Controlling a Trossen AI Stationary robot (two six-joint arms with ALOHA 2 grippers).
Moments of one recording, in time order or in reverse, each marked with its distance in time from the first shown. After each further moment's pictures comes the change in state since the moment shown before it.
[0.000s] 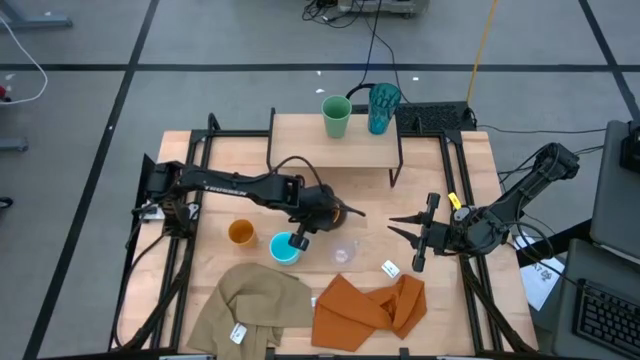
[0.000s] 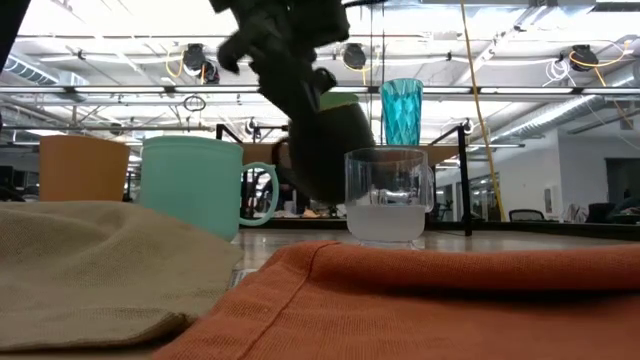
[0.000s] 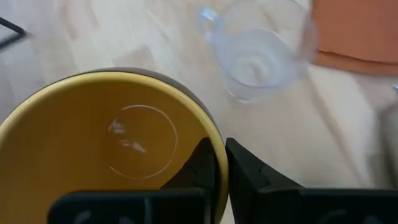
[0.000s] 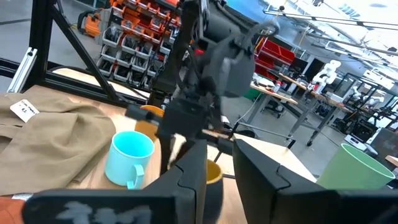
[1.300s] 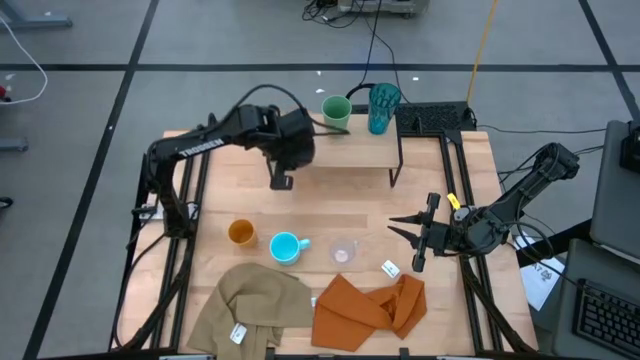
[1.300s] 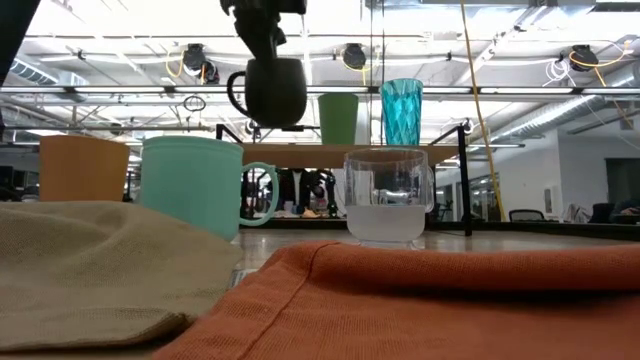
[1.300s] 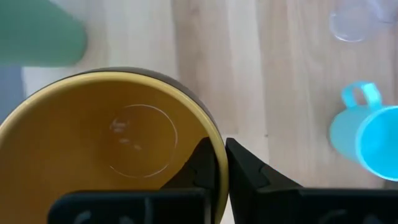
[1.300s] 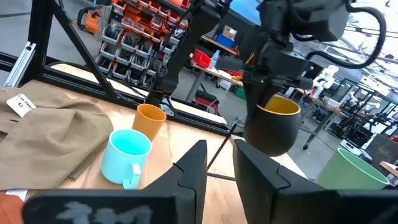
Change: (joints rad) left arm 0.295 -0.026 0.520 -0.668 -0.146 -0.016; right arm 0.000 0.000 0.000 0.004 0.000 -0.038
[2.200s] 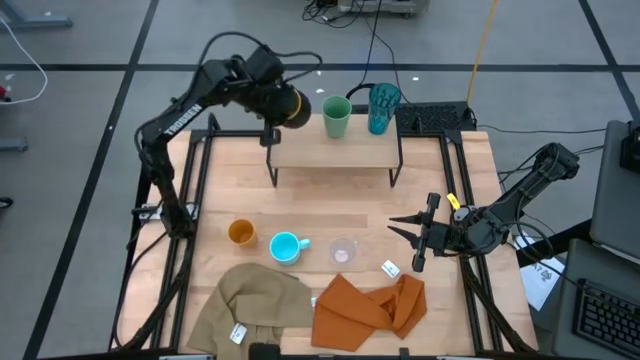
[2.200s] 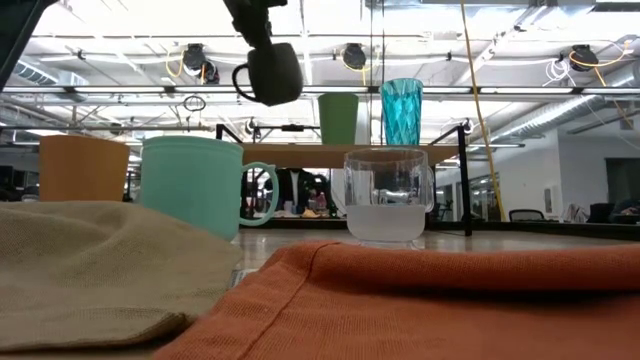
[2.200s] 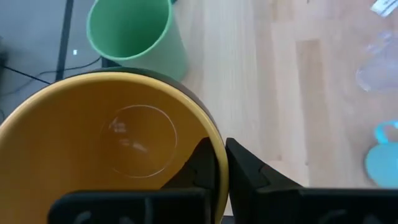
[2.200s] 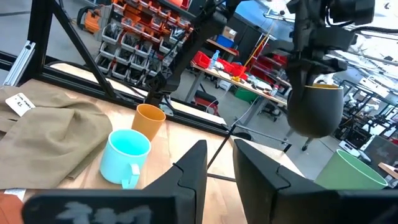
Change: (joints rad) left arm 0.301 0.016 0.228 -0.007 0.225 0.174; right arm 0.000 0.000 0.000 0.004 0.000 -0.011
